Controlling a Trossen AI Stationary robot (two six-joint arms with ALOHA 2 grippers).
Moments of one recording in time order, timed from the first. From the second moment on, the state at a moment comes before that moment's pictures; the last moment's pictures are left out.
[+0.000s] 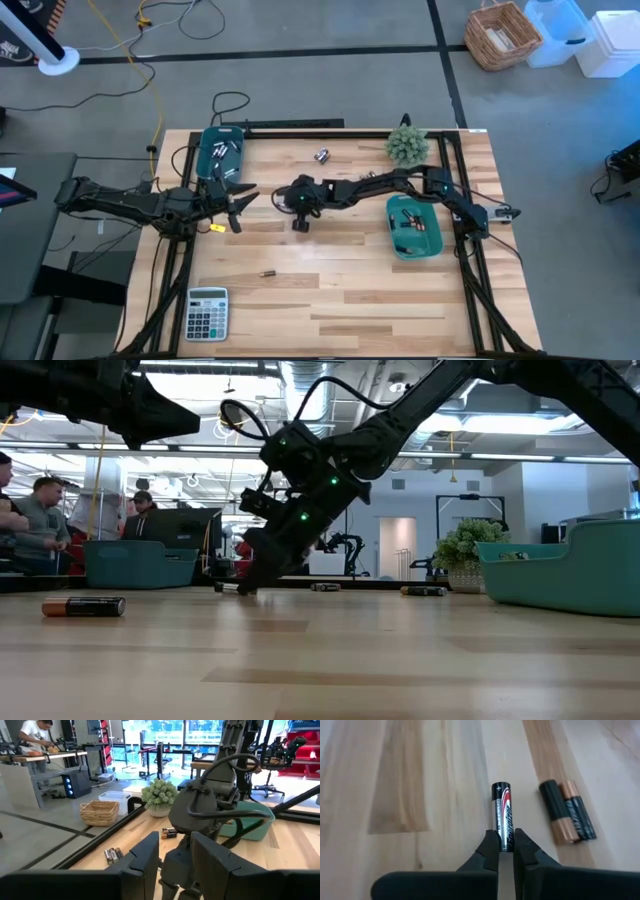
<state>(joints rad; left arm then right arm) -0.13 0.51 0.28 0.23 -0.59 0.00 -0.13 2.28 1.55 -0.02 0.06 -0.09</state>
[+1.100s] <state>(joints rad) -0.14 0.38 0.28 0.17 -0.75 0.00 -0.26 2.28 1.85 0.13 -0.03 -0.17</state>
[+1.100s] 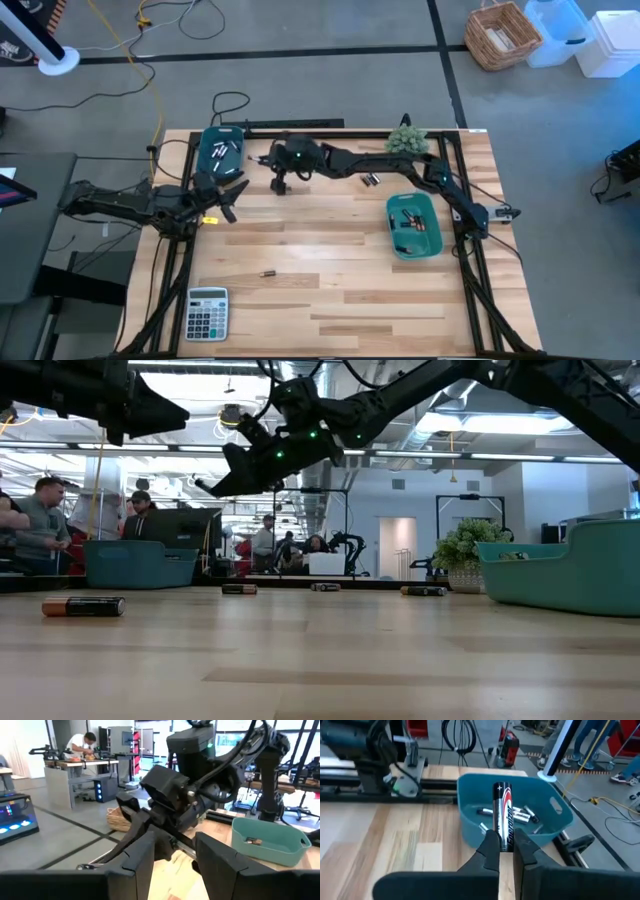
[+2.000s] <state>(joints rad) -0.10 0.38 0.28 -0.03 -1.13 -0.14 -0.31 2.69 2.33 0.18 -0.12 -0.05</state>
